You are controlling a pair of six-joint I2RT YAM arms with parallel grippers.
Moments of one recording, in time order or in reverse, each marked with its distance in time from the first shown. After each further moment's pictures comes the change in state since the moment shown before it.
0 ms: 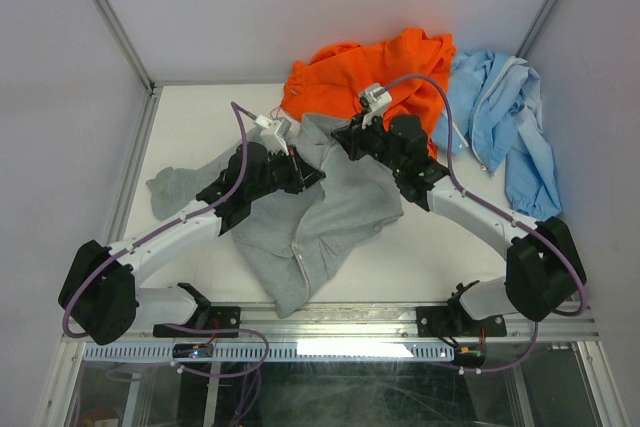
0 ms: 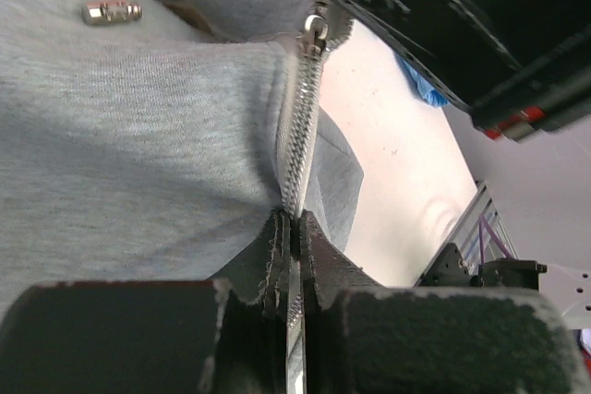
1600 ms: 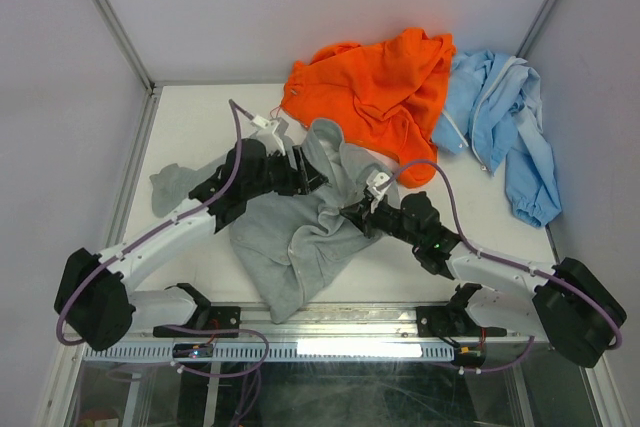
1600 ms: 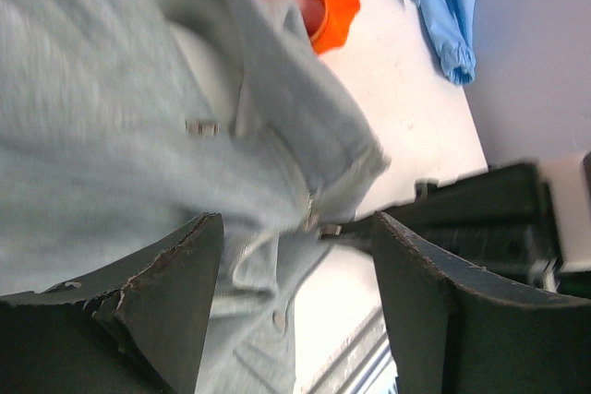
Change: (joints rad) left arm 0.013 0.024 0.126 -0.217 -0.003 0.010; right arm 0.192 -0.328 -0.644 0.243 -0.061 -0.132
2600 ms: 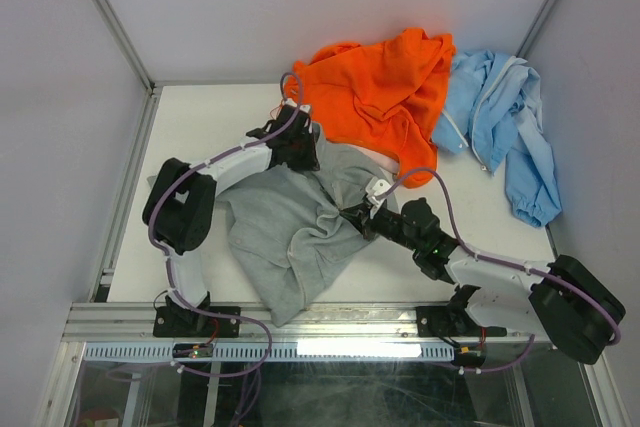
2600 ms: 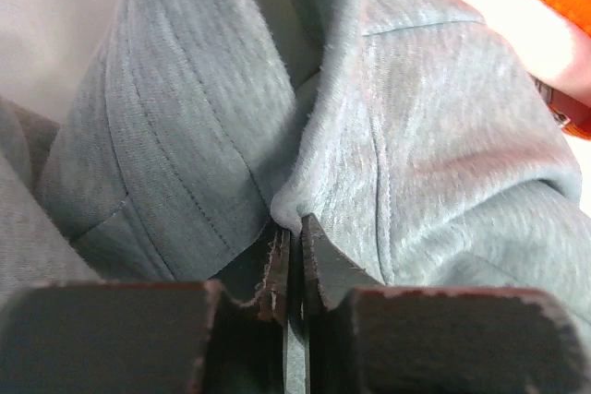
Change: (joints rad) left arm 0.112 0.615 0.451 -0.276 -0.117 0.129; right arm 0.034 0.007 -0.044 0.096 0.071 -0.046
